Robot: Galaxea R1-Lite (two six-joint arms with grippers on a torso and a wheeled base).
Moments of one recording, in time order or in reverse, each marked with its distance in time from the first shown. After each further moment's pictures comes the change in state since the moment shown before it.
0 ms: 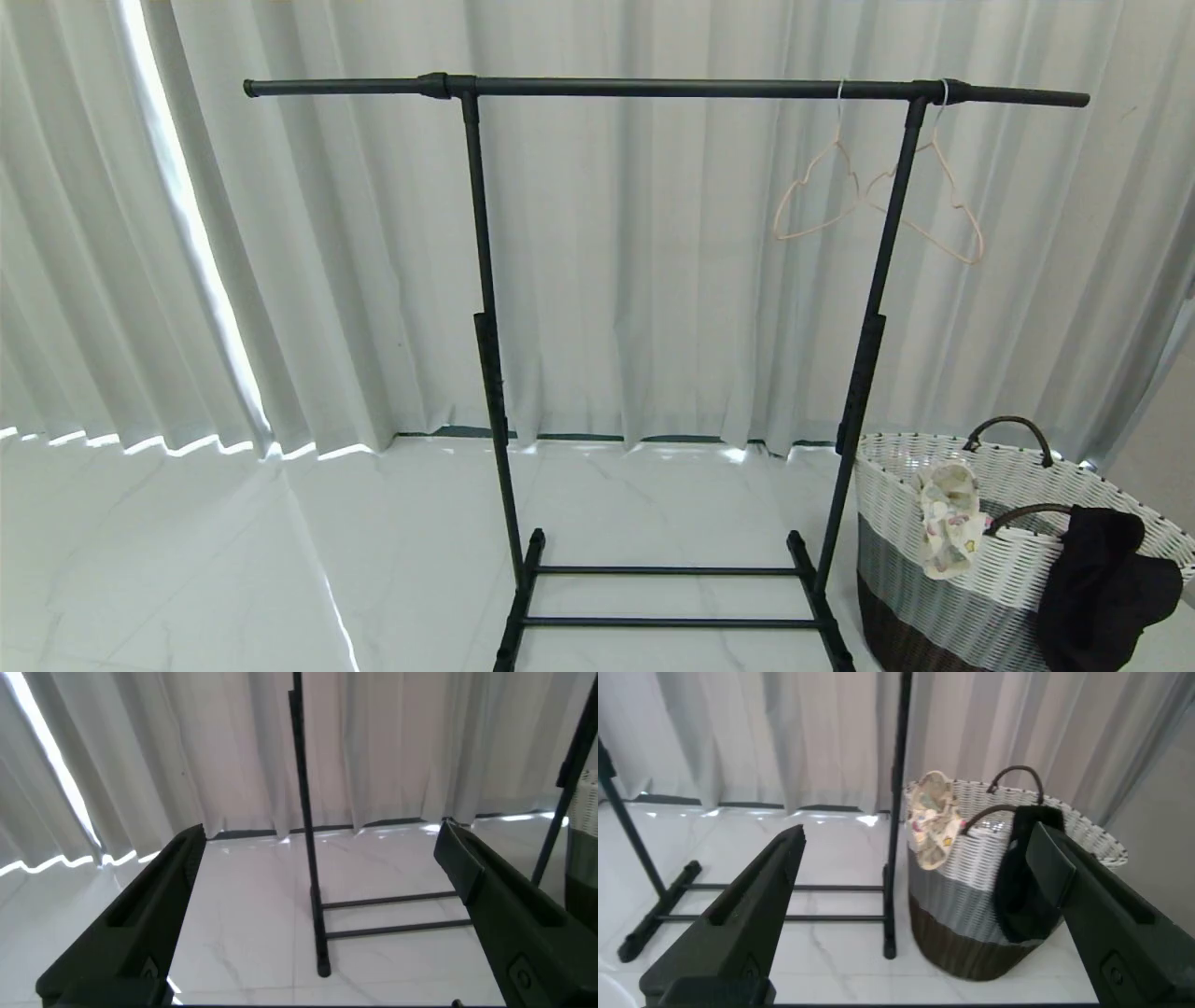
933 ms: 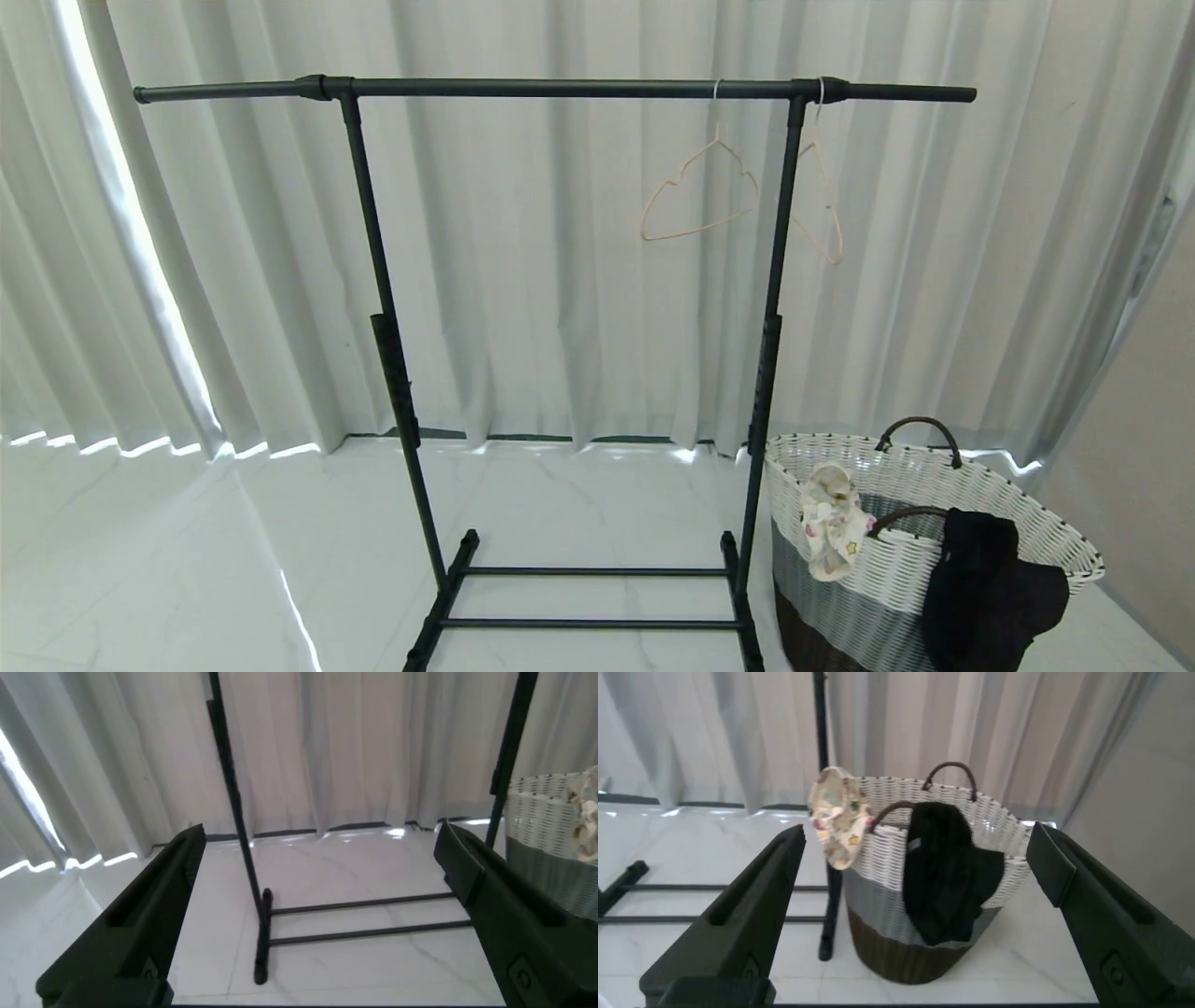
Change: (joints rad) left arm -0.001 0.000 0.000 0.000 0.001 -0.002; right arm 0.001 0.000 0.000 0.000 0.000 0.001
